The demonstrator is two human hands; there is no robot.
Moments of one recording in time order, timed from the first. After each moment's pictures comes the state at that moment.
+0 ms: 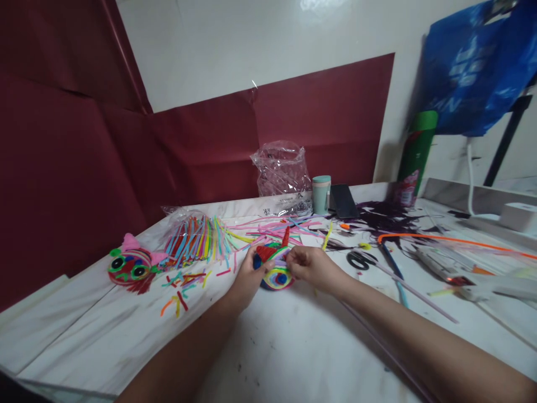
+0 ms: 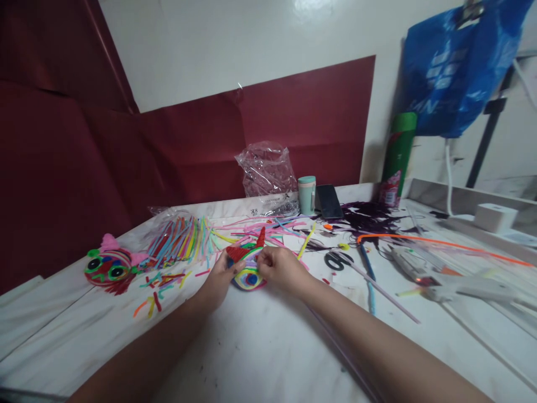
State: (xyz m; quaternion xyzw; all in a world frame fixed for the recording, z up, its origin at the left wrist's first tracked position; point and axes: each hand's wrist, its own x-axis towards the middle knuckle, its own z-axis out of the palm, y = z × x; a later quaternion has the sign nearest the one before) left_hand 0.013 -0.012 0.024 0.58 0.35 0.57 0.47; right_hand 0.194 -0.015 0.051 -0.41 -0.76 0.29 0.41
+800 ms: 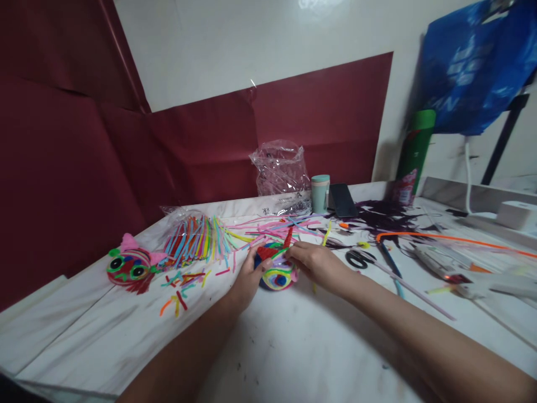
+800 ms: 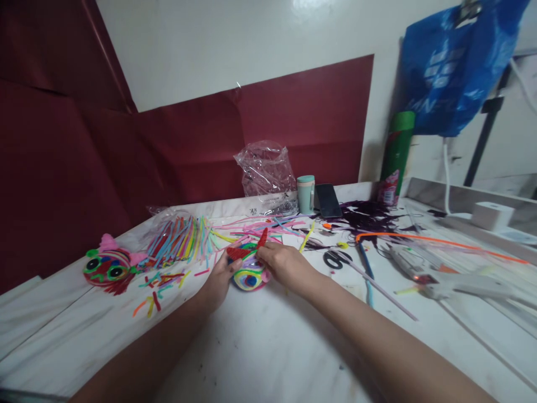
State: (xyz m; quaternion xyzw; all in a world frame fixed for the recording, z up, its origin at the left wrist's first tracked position) left_hand 0.011 -0.013 0.020 0.58 0.34 0.55 0.49; right_hand 0.213 -0.013 0.058 -0.32 -0.89 0.00 0.33
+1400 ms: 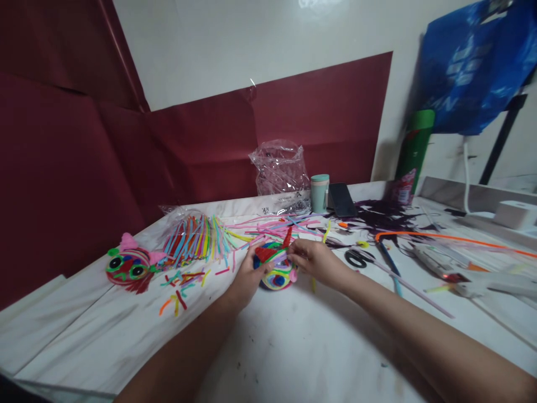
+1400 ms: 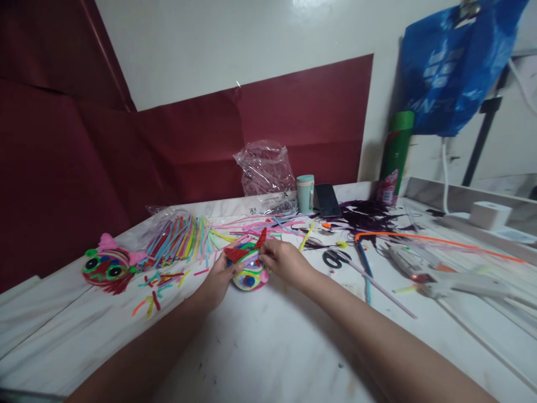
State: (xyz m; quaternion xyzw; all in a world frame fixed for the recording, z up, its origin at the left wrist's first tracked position) left_hand 0.014 -0.014 0.024 0.56 0.34 0.56 0.50; right_hand 0.208 -0.011 0.060 -0.40 -0.81 0.16 0.39
